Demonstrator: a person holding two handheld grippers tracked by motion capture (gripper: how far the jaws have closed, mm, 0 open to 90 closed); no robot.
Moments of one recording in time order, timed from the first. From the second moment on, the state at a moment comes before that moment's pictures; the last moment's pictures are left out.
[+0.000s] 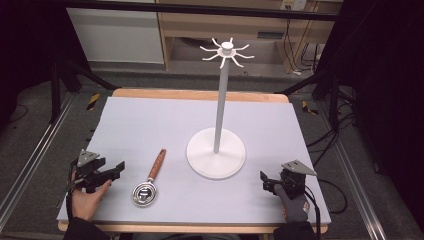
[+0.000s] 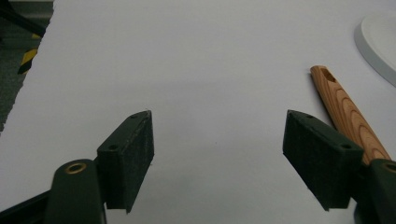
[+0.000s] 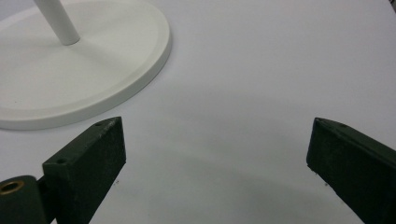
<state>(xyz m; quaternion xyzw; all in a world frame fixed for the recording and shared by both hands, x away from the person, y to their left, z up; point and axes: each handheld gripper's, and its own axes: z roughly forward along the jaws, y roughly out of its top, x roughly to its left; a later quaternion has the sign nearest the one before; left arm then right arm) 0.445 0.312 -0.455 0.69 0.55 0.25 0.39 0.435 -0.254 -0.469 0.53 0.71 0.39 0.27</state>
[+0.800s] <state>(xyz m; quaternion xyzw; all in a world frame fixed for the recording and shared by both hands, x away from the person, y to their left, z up) 0.442 0.272 -0.424 0.75 0.49 0.21 0.39 0.437 -0.241 -0.464 0.52 0.71 0.39 0.27</state>
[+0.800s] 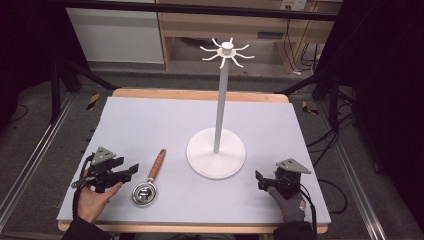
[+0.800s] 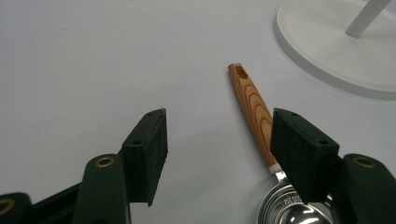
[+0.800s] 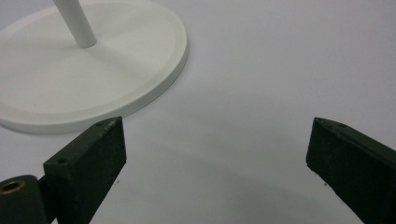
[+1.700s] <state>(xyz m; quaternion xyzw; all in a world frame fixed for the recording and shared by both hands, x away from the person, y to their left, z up) 0.474 0.217 -0.427 0.80 0.46 0.17 0.33 0.439 -0.239 -0.469 0.52 0.73 0.36 0.26</state>
